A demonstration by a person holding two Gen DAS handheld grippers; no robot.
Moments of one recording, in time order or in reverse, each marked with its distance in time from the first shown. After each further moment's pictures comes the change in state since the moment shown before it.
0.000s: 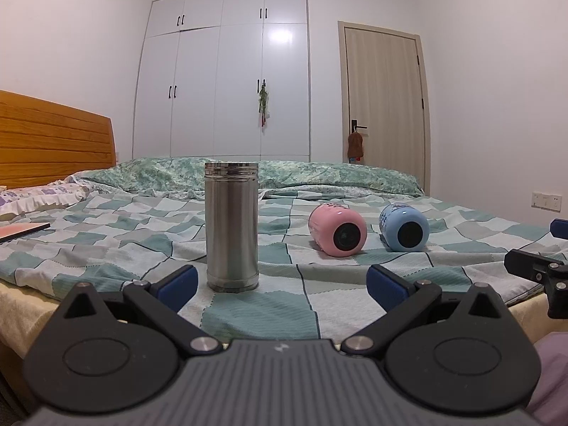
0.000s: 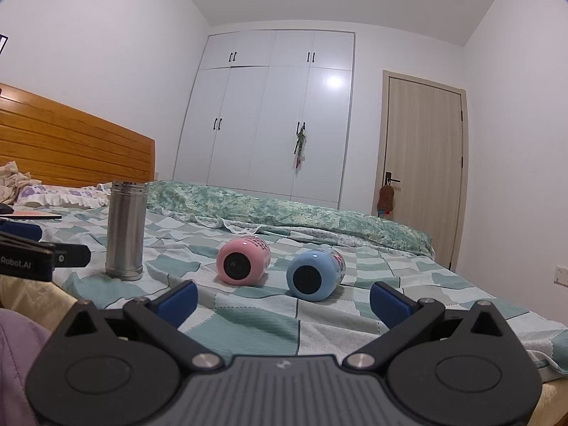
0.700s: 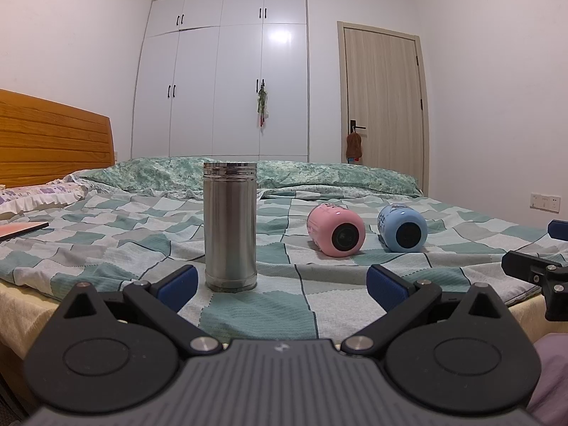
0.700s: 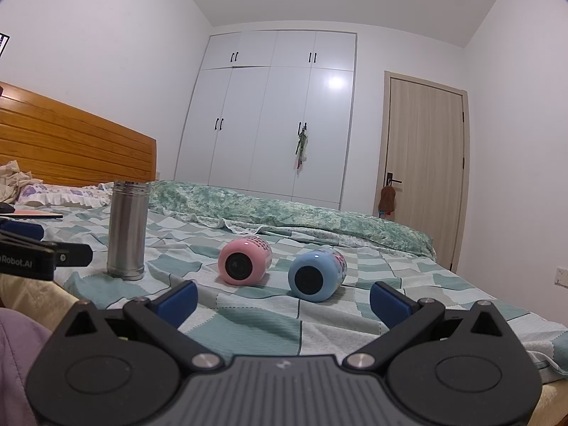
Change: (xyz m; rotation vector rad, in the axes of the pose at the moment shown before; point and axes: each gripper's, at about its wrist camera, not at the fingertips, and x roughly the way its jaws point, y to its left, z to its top) left arm 0.000 -0.002 0.000 -0.001 0.002 -0.003; right arm 0.000 0.001 0.000 -0.001 0.000 -0.001
